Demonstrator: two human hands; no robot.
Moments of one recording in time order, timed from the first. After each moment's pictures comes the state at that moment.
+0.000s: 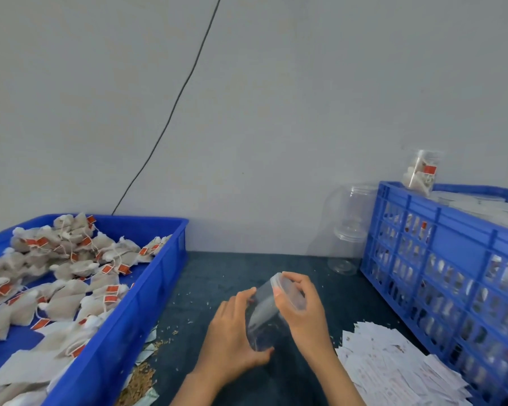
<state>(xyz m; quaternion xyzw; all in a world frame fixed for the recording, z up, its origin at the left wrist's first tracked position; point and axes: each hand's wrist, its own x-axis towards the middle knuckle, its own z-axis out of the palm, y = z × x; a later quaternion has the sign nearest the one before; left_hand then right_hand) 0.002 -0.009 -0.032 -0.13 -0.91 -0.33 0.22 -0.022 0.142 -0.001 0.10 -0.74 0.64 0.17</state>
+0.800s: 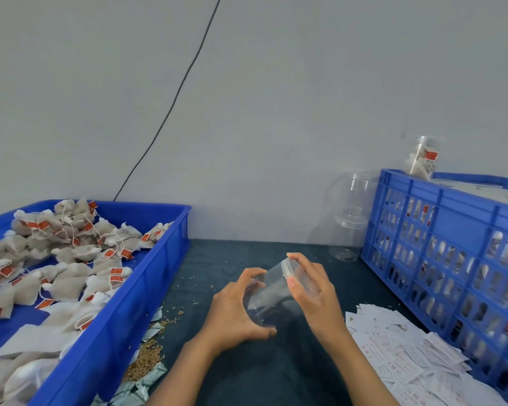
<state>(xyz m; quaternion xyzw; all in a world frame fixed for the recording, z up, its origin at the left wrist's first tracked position) -0.003 -0.024 -0.033 -0.15 -0.88 -0.42 0.15 -0.004 0.155 0.000 0.20 -0.74 0.62 0.16</state>
